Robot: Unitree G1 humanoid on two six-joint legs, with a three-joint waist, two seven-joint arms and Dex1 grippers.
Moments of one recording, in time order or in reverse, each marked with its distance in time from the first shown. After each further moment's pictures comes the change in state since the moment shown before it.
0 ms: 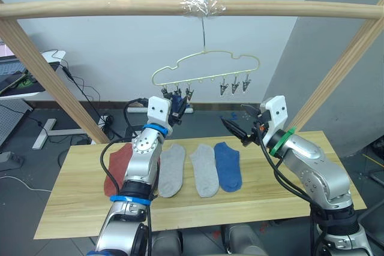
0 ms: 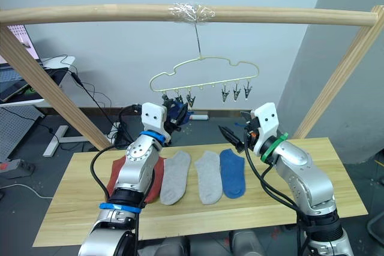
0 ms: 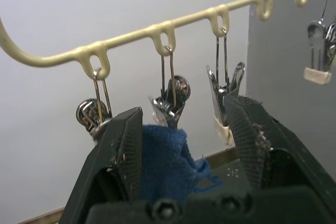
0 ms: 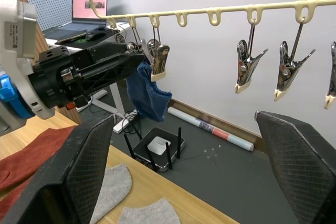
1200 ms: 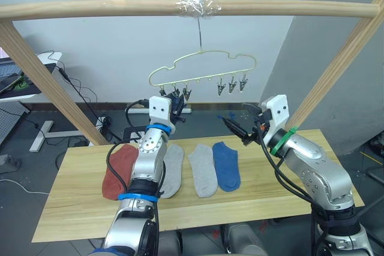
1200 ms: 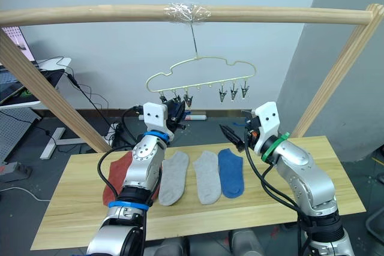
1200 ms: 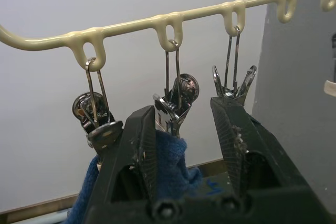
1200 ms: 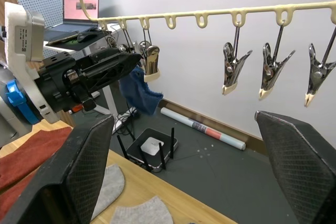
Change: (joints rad) left arm -0.019 -0.075 0.044 0.056 0.003 -0.018 0.047; right arm 0.000 -0.004 -0.014 -0.015 0.001 0.015 -0.021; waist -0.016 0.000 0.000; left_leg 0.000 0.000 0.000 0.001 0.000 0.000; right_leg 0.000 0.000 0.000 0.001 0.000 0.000
